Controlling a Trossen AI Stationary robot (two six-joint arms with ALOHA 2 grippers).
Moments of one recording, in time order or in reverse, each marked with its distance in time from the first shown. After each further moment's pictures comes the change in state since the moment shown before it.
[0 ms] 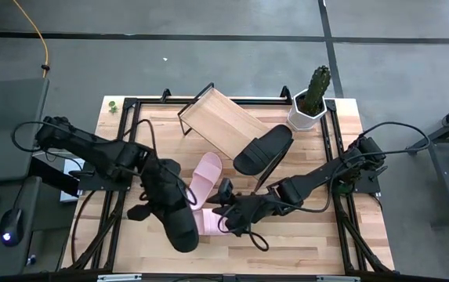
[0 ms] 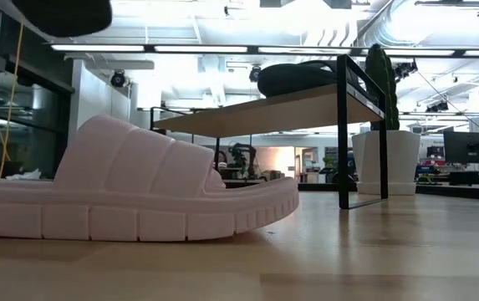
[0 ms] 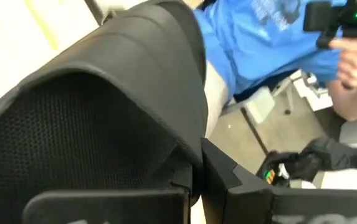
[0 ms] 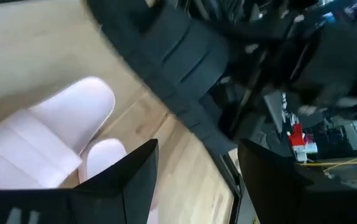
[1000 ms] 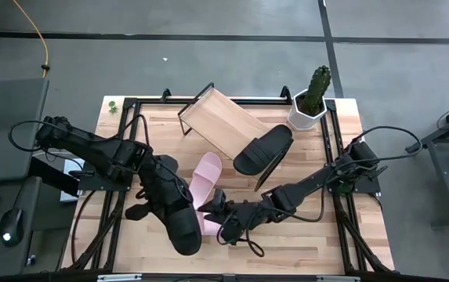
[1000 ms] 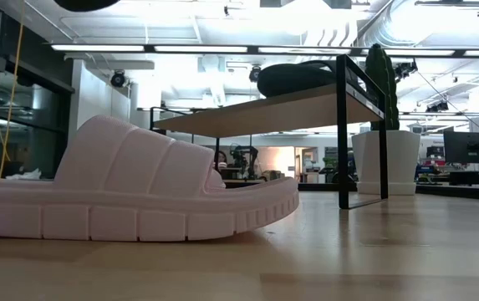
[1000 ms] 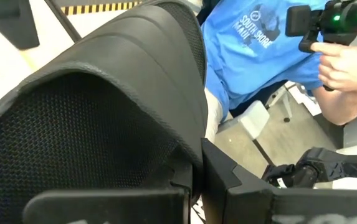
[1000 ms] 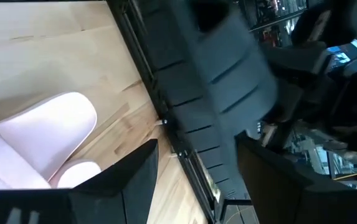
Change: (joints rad) left arm 0.000 0.010 0.063 0.061 0.013 0.013; right arm 0.021 0.079 0.000 0.182 0.019 -0.167
